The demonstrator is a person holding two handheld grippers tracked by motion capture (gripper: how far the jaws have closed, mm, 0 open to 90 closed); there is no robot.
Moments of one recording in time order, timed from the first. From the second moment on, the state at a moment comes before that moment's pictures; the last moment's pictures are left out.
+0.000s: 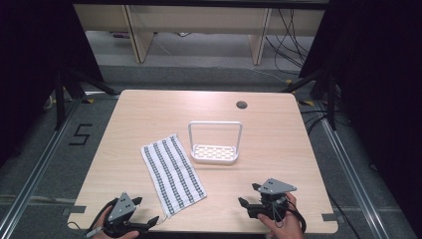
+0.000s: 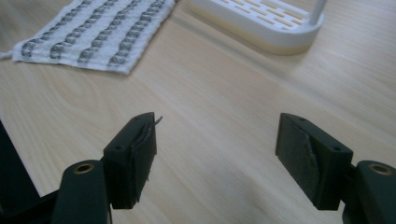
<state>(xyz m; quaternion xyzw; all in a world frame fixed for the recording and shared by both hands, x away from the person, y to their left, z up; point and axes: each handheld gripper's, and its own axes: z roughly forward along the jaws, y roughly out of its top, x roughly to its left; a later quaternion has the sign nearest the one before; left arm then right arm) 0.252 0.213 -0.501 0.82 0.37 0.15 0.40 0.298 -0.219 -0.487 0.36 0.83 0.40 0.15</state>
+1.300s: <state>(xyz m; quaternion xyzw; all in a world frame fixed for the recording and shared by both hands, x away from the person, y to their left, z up) 0.268 0.156 -0.506 0.88 0.29 0.15 0.34 0.335 -0.125 -0.493 0.29 0.86 0.40 0.12</state>
